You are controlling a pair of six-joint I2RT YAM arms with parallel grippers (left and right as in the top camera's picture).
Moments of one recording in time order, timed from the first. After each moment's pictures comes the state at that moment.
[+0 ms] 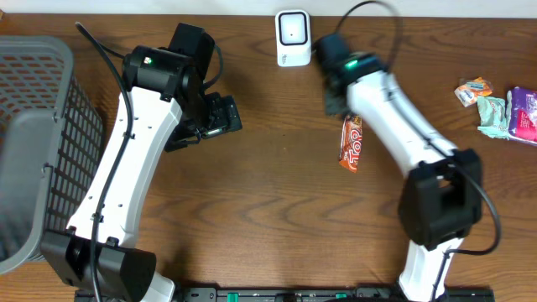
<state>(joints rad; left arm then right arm) -0.28 1.70 1.78 -1.52 0.10 -0.56 0.36 2.02 1.74 -1.07 0.35 0.42</state>
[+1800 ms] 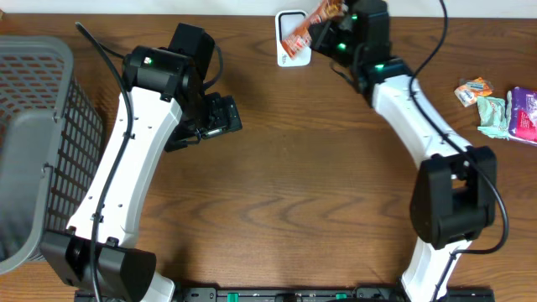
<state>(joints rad) -0.28 1.70 1.78 -1.52 0.10 -0.56 0.28 2.01 1.59 0.02 -0.28 0.73</state>
